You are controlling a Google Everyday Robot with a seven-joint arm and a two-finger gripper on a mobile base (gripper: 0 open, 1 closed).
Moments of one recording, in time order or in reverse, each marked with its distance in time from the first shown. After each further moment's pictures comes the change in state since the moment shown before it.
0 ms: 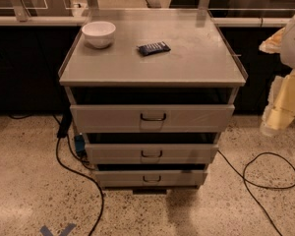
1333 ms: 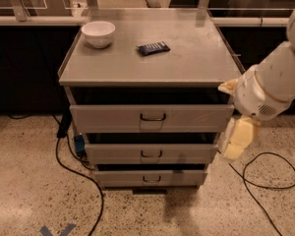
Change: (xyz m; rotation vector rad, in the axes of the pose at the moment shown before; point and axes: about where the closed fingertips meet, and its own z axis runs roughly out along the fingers) arm -0.016 0.017 0.121 -0.088 -0.141 -0.073
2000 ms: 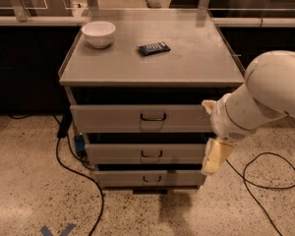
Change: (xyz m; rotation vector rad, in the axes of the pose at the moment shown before) arm -0.002 0.003 0.078 0.084 0.022 -0.073
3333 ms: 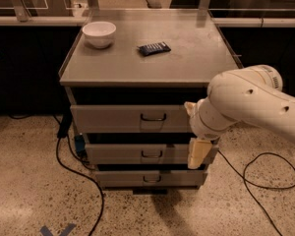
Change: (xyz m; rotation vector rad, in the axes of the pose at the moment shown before) arm -0.009 -0.026 0.067 0.041 0.053 -0.115
